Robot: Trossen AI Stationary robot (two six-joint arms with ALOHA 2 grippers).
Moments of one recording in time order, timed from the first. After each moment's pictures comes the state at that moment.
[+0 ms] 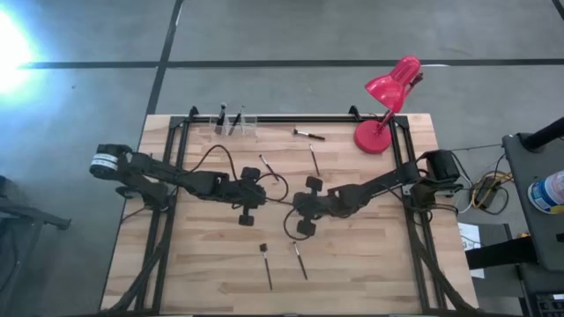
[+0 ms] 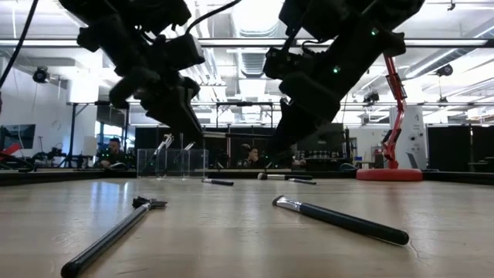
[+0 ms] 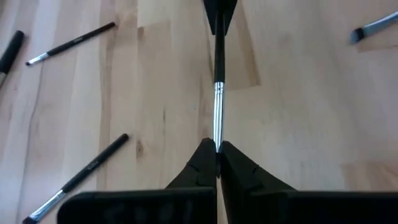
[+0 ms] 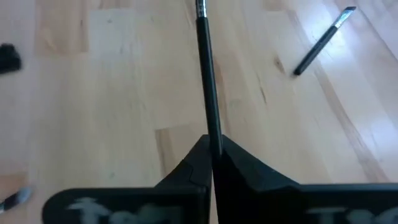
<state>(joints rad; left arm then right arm) -0.09 1.43 0.77 -0.13 -0.16 0.16 0.17 1.80 0.99 -0.08 0.34 0.26</state>
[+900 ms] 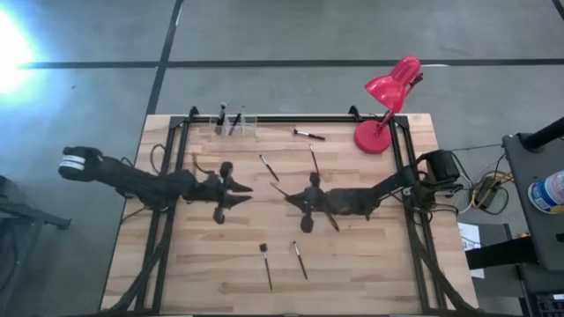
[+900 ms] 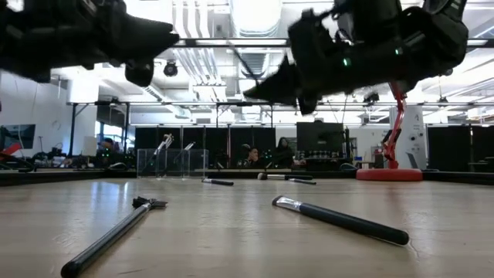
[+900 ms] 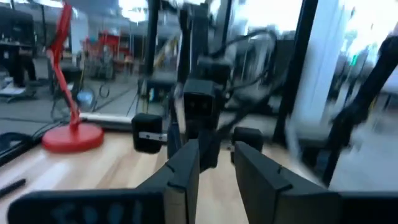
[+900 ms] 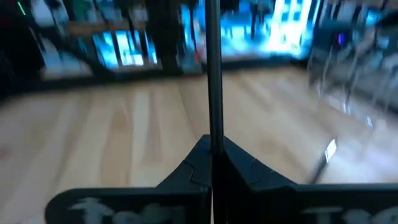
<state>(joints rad) -0.09 1.05 0.18 1.04 -0.02 -0.12 0.17 1.80 0.66 0.98 0.37 0.13</state>
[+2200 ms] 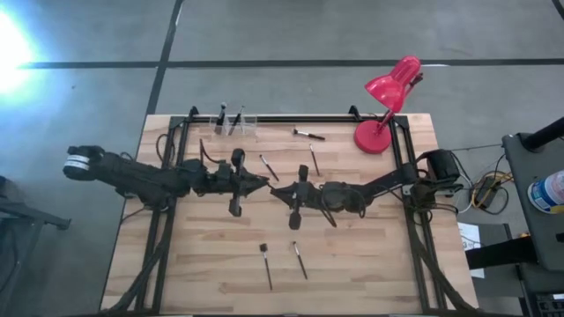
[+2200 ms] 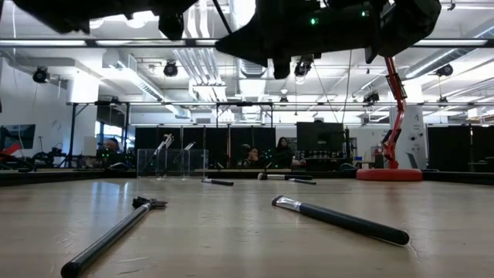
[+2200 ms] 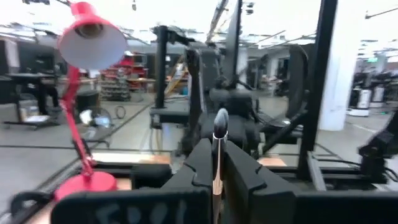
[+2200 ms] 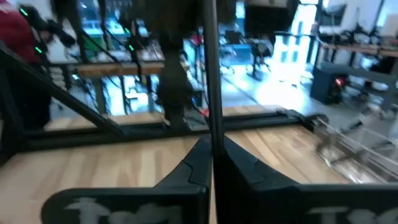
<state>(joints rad) -0.07 1.11 0.55 0.79 -0.07 -0.03 0.16 1.80 0.86 0.91 0.35 0.04</state>
